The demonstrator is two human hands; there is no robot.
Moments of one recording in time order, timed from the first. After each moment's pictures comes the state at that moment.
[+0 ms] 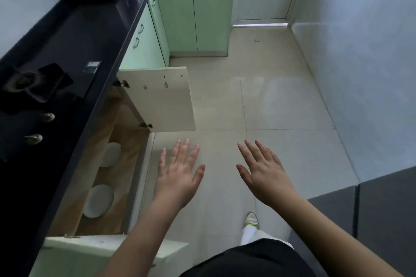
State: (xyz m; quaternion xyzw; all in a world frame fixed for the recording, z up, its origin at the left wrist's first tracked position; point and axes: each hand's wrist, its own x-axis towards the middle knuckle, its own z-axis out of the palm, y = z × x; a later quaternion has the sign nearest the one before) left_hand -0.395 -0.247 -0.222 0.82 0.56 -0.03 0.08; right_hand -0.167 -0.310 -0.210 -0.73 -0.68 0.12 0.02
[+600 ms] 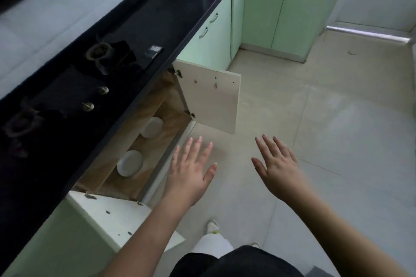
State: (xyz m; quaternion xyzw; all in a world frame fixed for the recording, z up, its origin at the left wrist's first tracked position) left_hand -0.342 -0.168 -0.203 0.72 0.69 -0.03 0.11; right_hand -0.099 -0.119 -0.214 -0.59 -0.79 0.17 0.00
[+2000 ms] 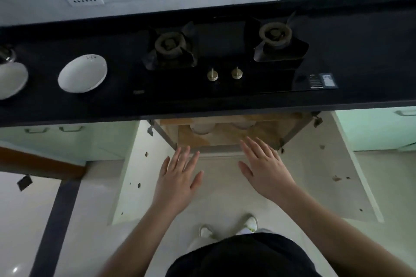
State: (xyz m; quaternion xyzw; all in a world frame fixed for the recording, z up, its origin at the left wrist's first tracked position) left_hand -0.453 -0.124 -0.253 0.24 0.96 0.03 0.12; right_hand -0.400 0.128 -0.232 -0.01 -0.98 0.16 -0.11
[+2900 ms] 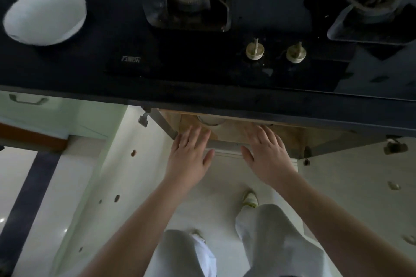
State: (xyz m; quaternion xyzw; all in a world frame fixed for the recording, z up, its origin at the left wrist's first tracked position) left_hand -0.597 -0.105 -0.432 0.20 0.97 0.05 0.15; right_hand -0.563 0.113 -0.409 -0.01 -0.98 0.12 -0.14
